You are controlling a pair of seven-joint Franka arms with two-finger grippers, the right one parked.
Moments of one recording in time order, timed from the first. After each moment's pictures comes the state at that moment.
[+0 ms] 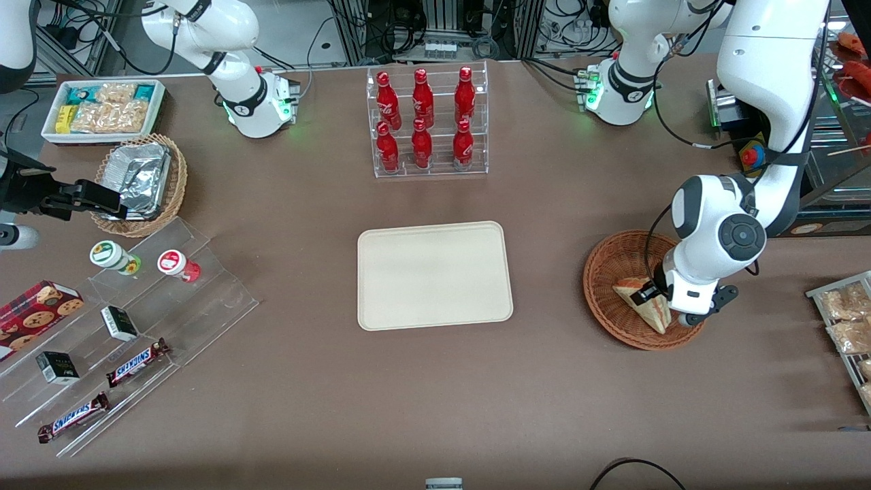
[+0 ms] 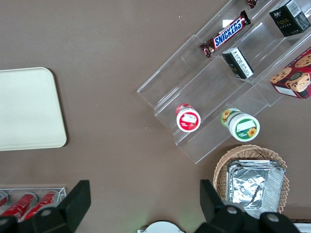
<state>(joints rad) -0.04 0.37 -0.05 -2.04 0.04 2.38 -0.68</state>
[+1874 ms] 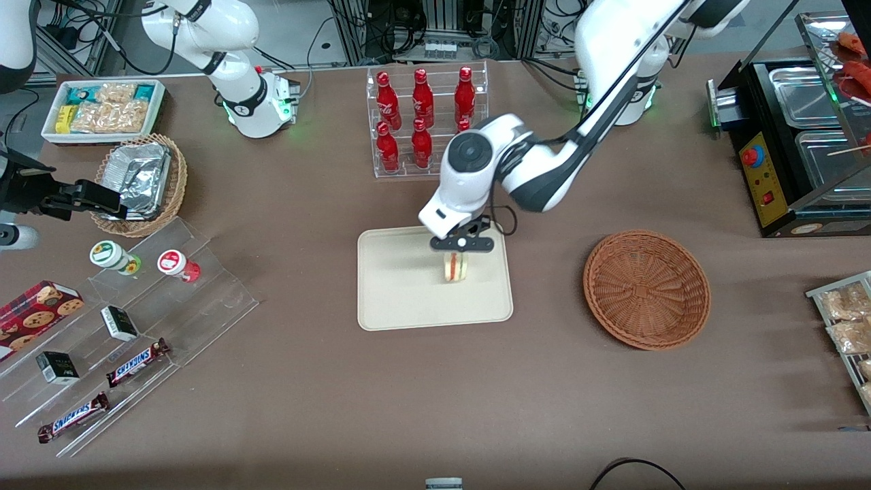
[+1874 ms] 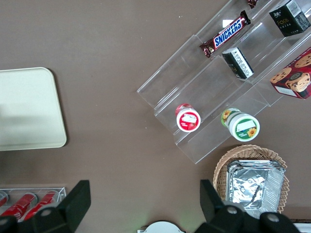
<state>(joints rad) -0.39 0.58 -0.48 -1.70 0.25 2.22 -0.94</state>
